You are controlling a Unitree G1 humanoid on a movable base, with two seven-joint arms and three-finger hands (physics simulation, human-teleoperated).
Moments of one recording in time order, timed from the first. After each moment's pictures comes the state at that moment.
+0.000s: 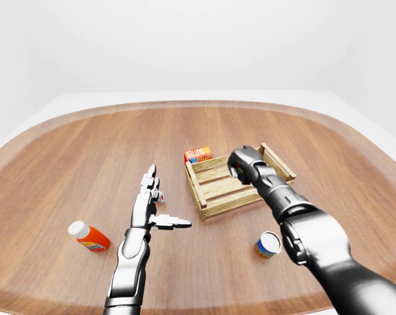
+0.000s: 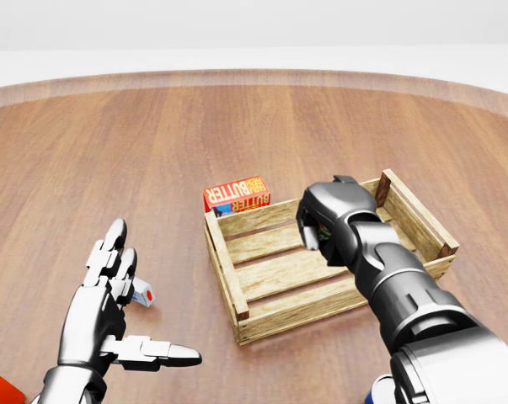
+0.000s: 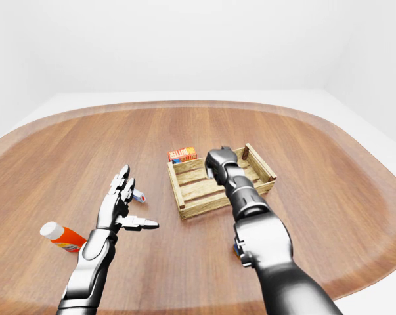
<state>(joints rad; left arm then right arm) 0.00 0.02 0.02 0.01 -0.02 0.01 -0.11 -1.04 -0.16 0.03 1.39 -1.18 -0.09 -0.06</state>
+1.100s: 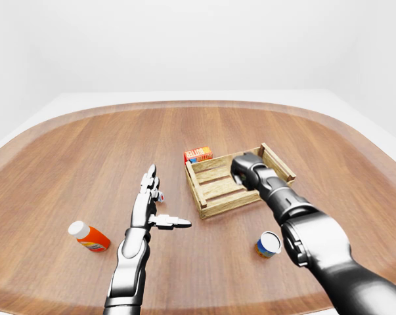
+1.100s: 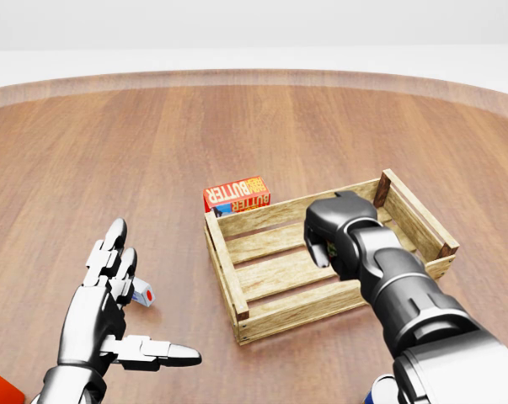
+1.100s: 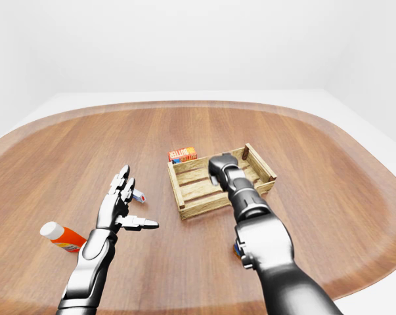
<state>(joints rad) 0.00 0.02 0.03 0.01 -0.02 0.01 -0.11 -1.02 -0.17 0.05 1.39 -1.32 -0.09 0.04</state>
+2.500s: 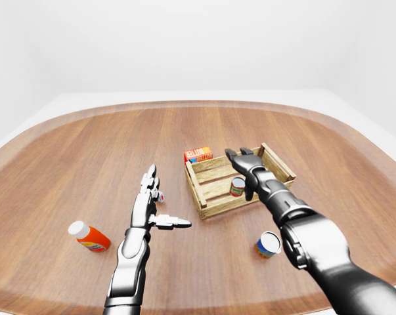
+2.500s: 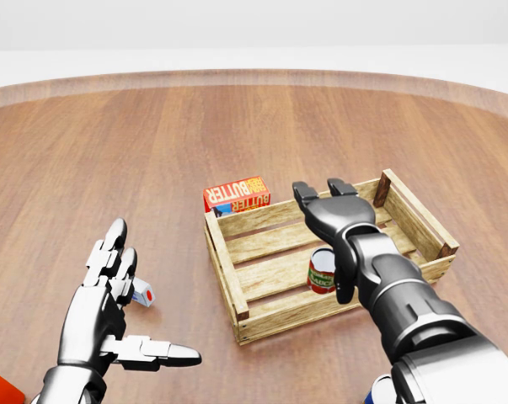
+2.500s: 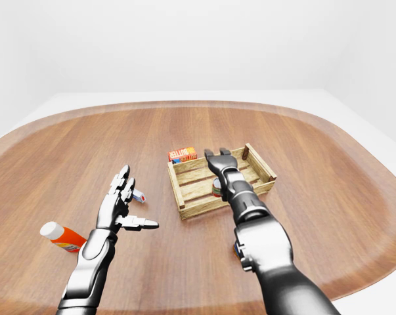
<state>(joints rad) 0.00 0.02 0.03 0.01 -0.02 0.01 -0.11 -1.00 -0.16 0.05 1.39 -1.33 -0.09 -0.06</state>
